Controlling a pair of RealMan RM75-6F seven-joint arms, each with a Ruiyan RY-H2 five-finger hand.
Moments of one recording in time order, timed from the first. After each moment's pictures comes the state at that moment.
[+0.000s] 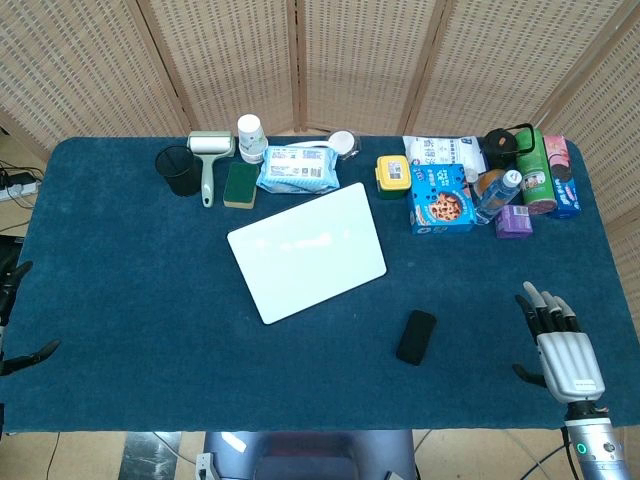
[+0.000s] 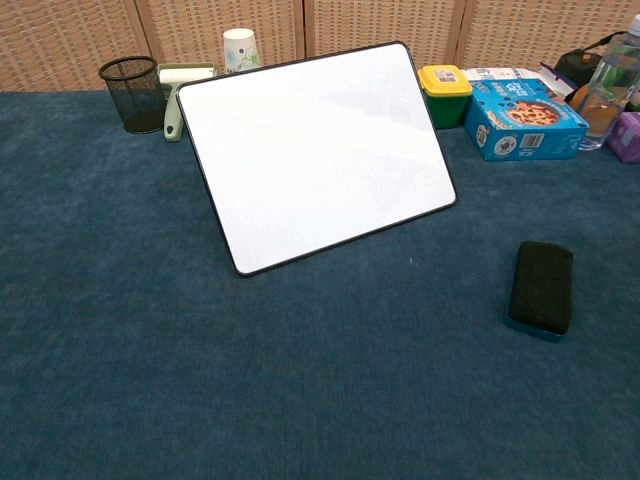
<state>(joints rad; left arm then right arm) -0.06 -0.91 -0.06 -1.90 1.51 1.55 0.06 0.11 -1.19 0.03 -1.61 -1.52 1.42 -0.22</state>
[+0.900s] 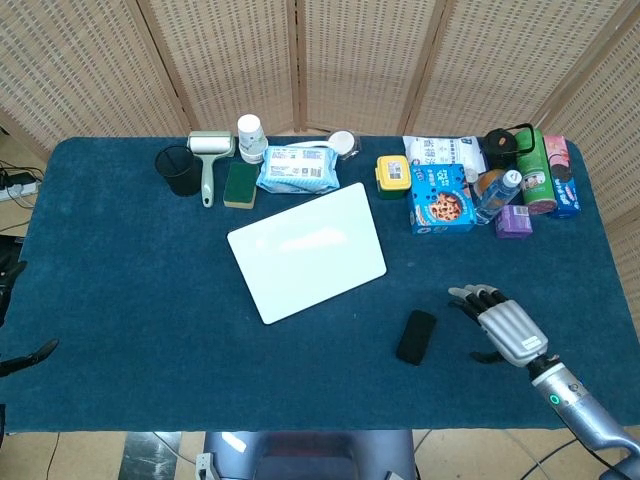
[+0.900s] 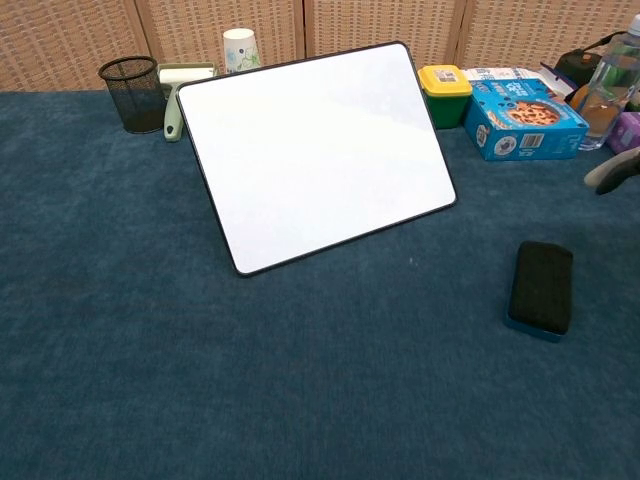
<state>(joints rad) -0.05 -0.92 -0.07 -1.93 1.51 1.57 0.07 0.41 -1.23 -0.02 -1.28 -1.80 1.18 0.25</state>
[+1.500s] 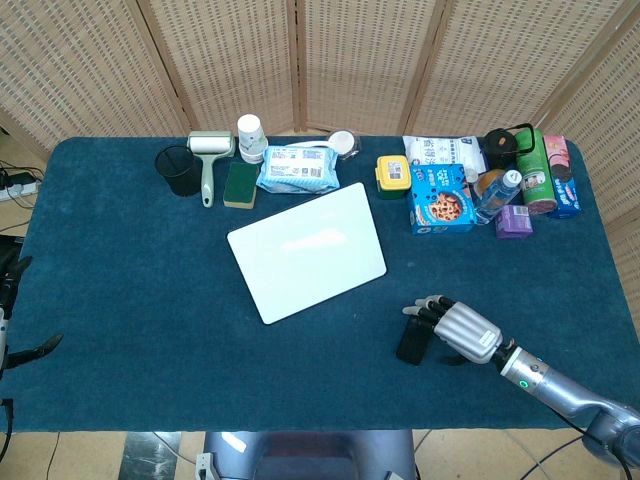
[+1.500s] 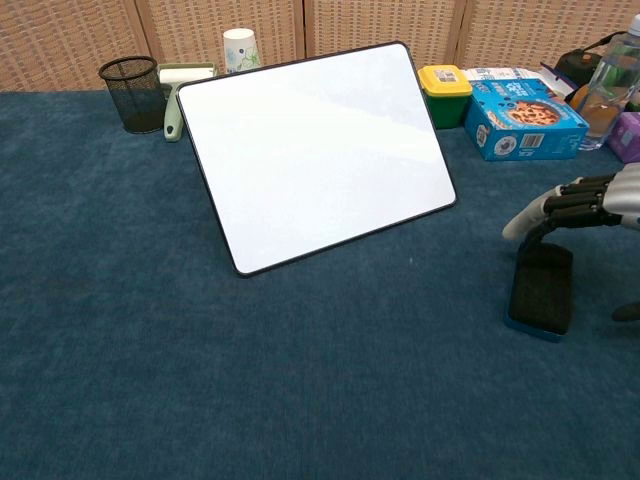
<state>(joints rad) -0.07 -0.93 -0.09 -1.95 1.43 1.53 0.14 0.57 -1.43 -0.14 -0.91 -2.03 1.31 0.43</state>
